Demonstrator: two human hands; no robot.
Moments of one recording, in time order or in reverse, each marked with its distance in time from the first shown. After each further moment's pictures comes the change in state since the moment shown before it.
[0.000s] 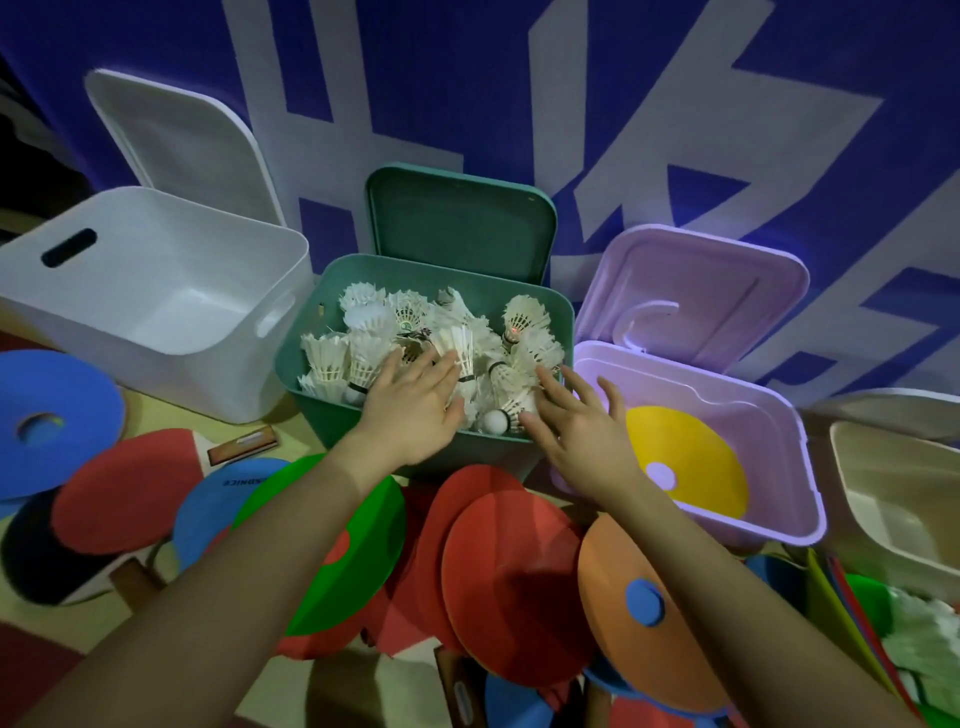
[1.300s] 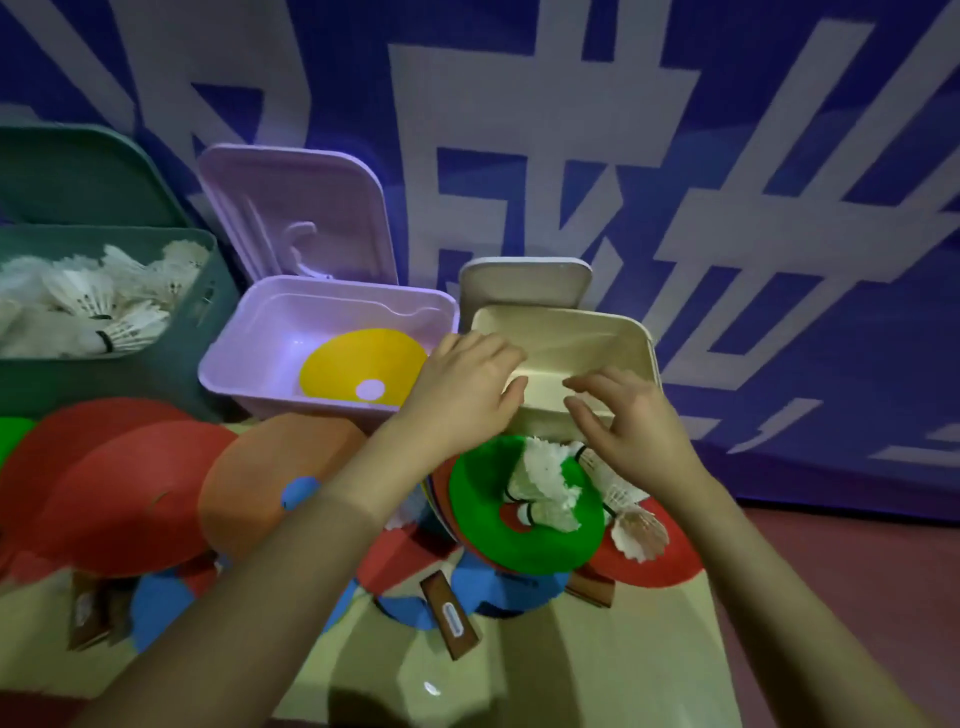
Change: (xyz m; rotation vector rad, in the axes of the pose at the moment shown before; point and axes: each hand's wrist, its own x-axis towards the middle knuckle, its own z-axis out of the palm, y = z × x) left_hand -0.006 0.479 -0.032 -0.203 0.402 0.432; right_hand -0.303 0.340 -0.137 0.286 0.196 0.189
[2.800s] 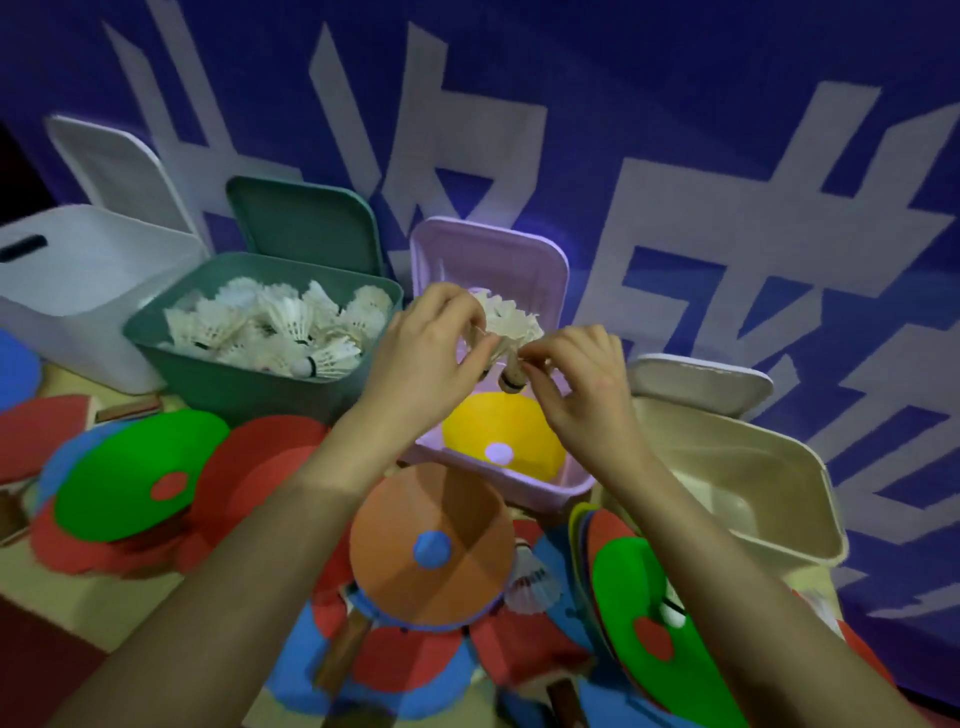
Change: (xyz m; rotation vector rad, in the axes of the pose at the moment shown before) left_hand -0.060 -0.155 -0.112 -0.107 0.478 -0.298; right_hand 0.135 -0.177 0.080 0.200 0.349 -0.486
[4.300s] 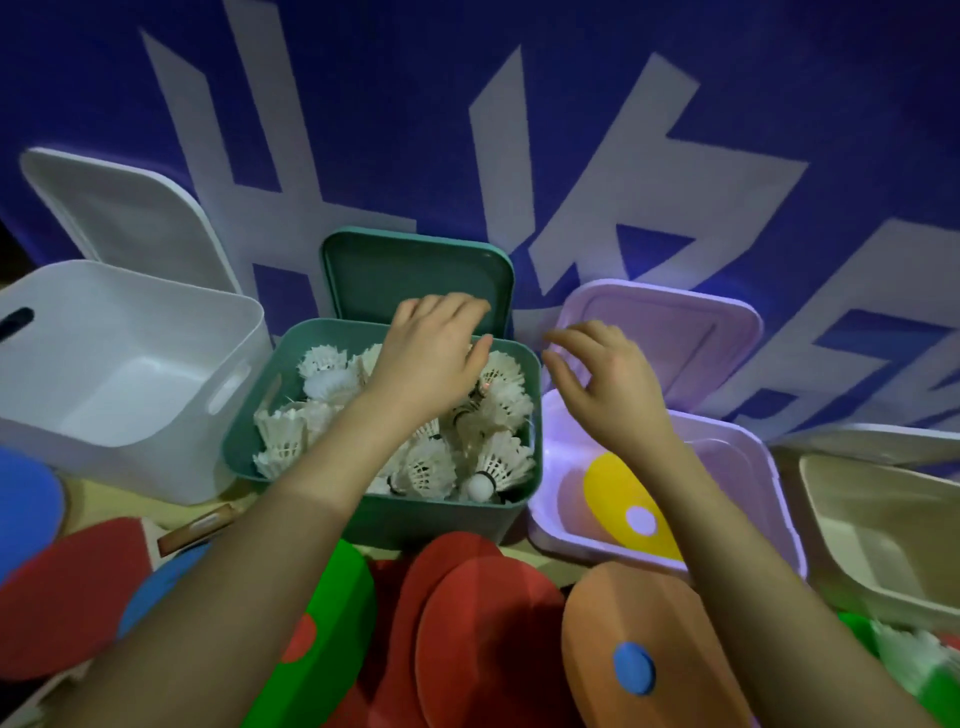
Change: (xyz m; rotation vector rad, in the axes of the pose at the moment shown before) left_hand 0.092 -0.258 -0.060 0.222 -0.285 0.126; right_hand 0.138 -0.045 0.200 -0.222 -0.186 0.204
